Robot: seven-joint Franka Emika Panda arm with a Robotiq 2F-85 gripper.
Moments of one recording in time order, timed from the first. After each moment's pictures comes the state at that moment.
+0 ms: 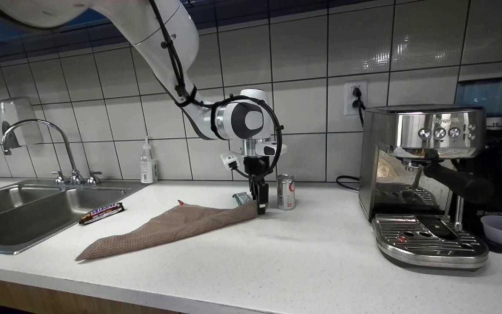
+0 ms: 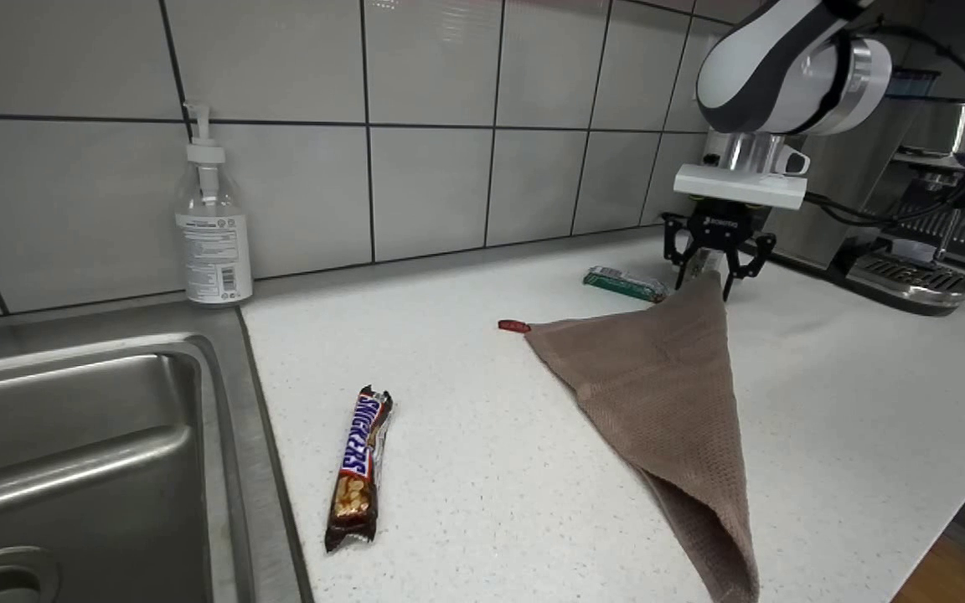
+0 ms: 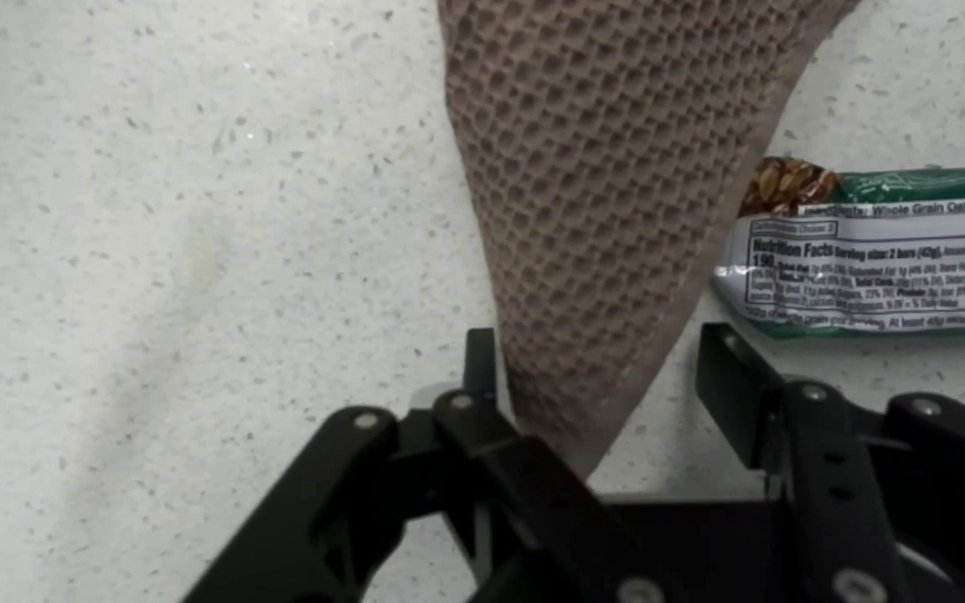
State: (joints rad) arm -0.12 0.63 -0.22 -1.75 0.16 2.32 0.65
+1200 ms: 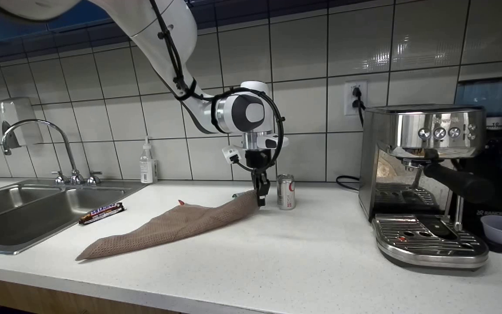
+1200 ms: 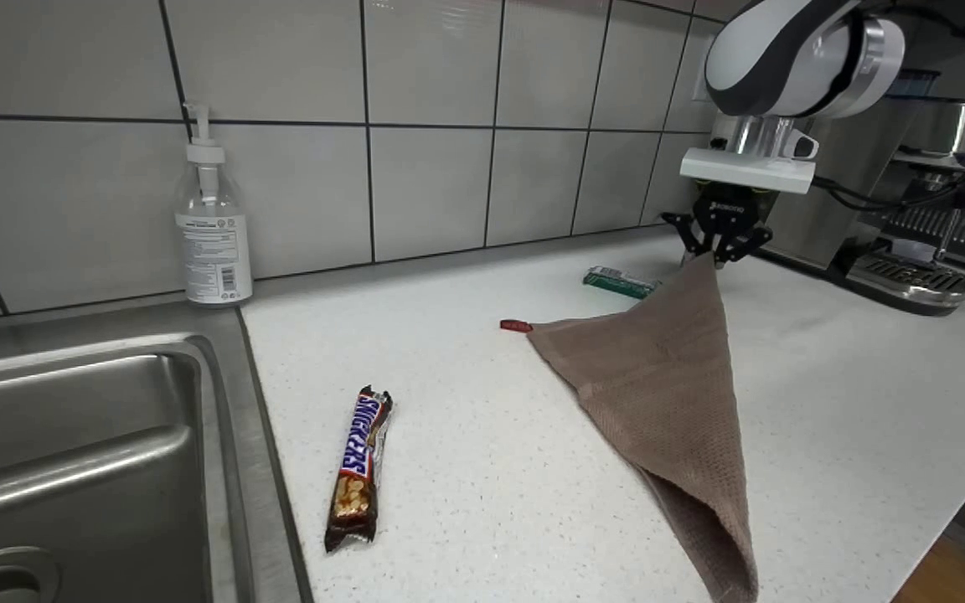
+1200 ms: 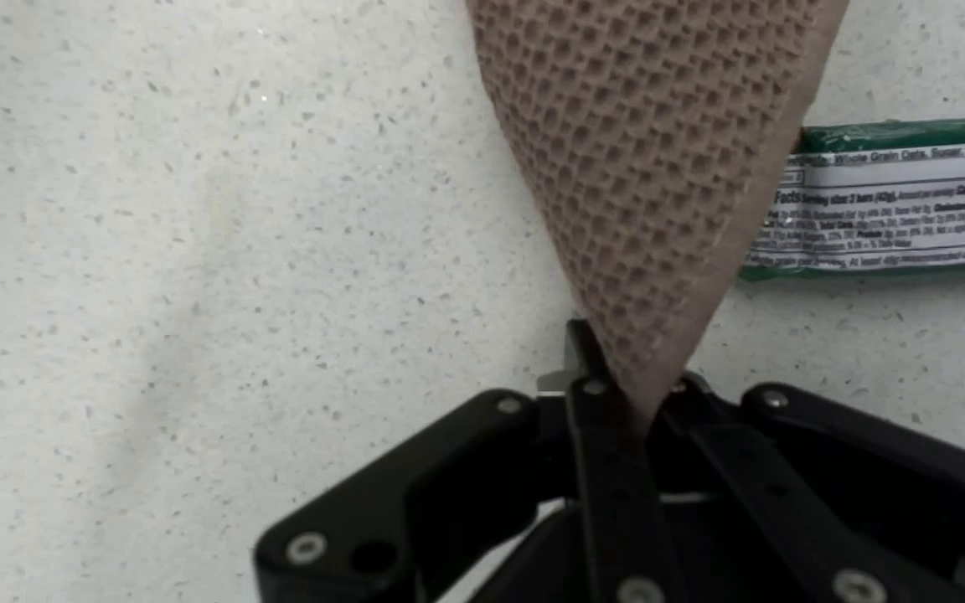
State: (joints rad) arm -0.11 0.60 -0.23 -1.76 0.16 2.32 0.65
